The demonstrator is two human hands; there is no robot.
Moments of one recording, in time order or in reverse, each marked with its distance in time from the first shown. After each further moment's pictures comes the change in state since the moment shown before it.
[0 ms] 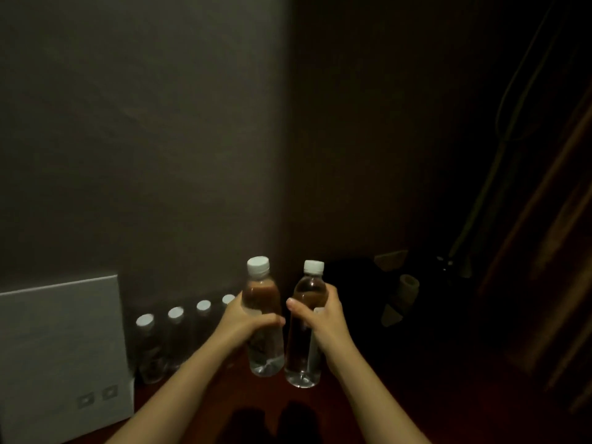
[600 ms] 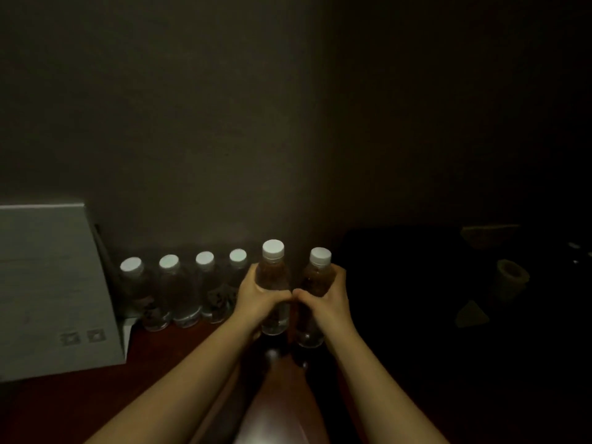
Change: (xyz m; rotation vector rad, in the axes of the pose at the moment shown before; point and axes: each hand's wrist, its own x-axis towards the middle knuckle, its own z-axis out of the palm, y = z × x) left_hand 0.114 -0.125 0.042 -0.081 0.437 -0.189; right_hand 0.129 0.163 0.024 -0.067 -0.170 0.100
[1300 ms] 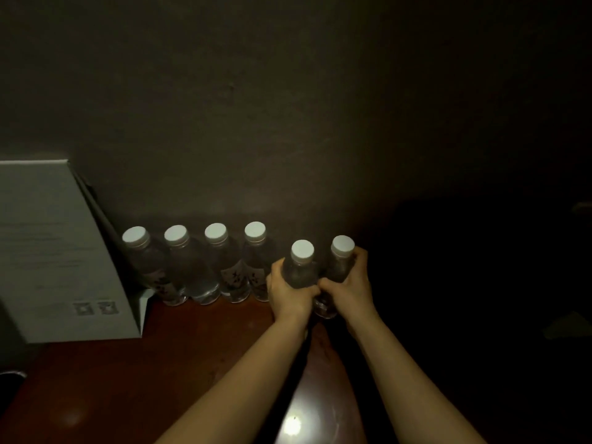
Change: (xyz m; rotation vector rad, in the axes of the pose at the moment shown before) left_hand 0.039 -0.065 0.047 -0.026 0.418 -0.133; right_hand 0.057 0.063 0.026 -0.028 -0.080 0.071
